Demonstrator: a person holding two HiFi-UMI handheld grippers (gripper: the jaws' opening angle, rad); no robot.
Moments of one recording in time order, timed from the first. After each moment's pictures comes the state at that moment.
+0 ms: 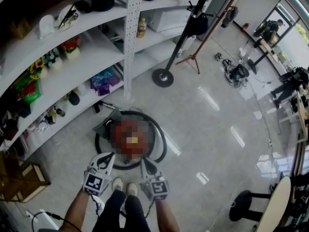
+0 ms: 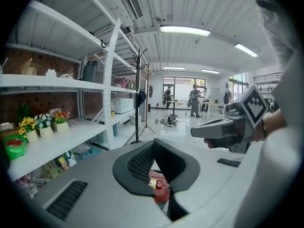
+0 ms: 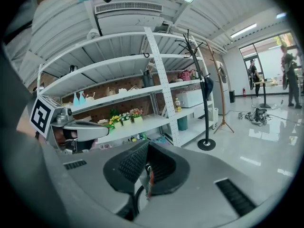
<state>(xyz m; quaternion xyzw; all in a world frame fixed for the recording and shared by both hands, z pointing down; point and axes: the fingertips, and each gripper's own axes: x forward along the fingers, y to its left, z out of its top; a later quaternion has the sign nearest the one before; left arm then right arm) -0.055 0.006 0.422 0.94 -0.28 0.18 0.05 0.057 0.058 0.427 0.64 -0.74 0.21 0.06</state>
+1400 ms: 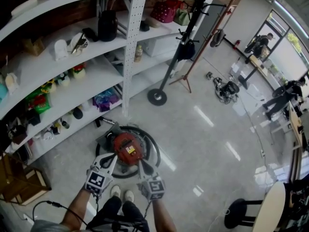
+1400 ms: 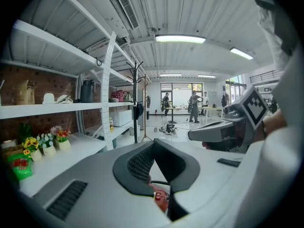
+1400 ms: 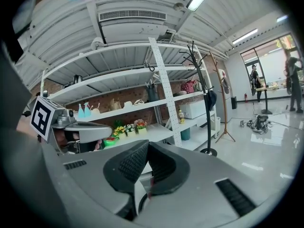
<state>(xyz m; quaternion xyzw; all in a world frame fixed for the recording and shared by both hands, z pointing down) -0.052 0.024 0.295 0.95 -0.27 0.16 0.03 0.046 0.073 0.305 0.64 -0.75 0.18 0.03</state>
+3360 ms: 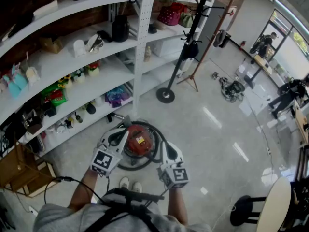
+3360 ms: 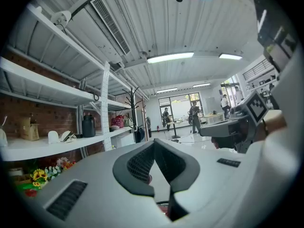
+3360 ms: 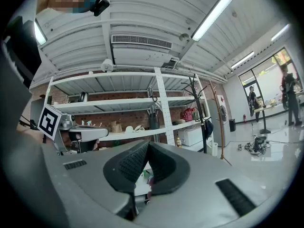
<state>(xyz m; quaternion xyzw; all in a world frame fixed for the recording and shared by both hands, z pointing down) -0.064 0.060 0.140 0.95 -0.28 0.07 -0.07 0.070 0.137 0.155 0.66 -0.75 0.06 -0.03</state>
